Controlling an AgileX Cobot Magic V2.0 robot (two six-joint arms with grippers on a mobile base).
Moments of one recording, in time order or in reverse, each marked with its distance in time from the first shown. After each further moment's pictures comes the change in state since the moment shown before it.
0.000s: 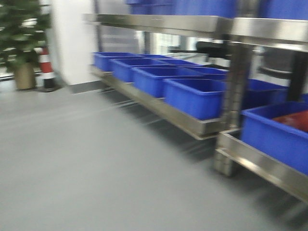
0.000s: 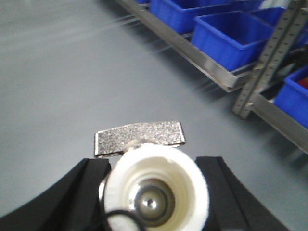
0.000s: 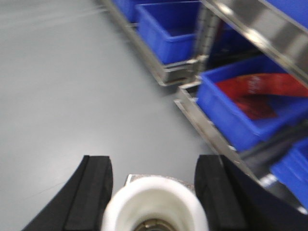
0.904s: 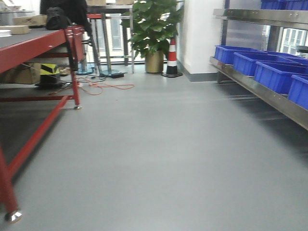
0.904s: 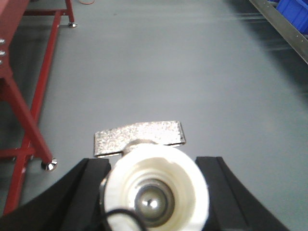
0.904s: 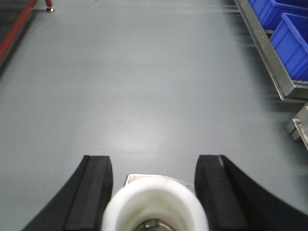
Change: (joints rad) left arm 0.000 0.000 0.000 -0.002 0.000 0.000; right arm 0.000 0.000 0.000 -0.004 0.000 0.000
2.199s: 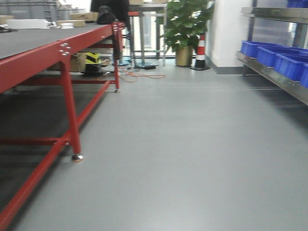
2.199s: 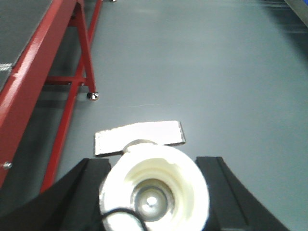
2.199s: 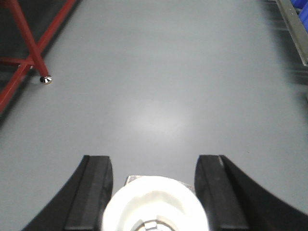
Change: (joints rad) left arm 0.000 0.000 0.000 0.000 0.000 0.000; right arm 0.000 0.000 0.000 0.000 0.000 0.000
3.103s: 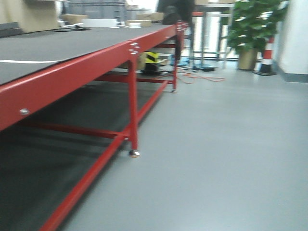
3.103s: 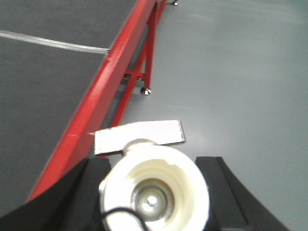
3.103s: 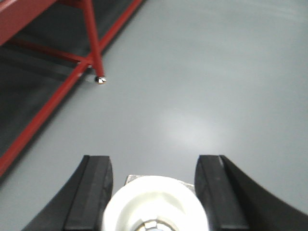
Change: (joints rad) left arm 0.000 0.000 0.000 0.000 0.000 0.000; right arm 0.000 0.000 0.000 -0.002 0.000 0.000
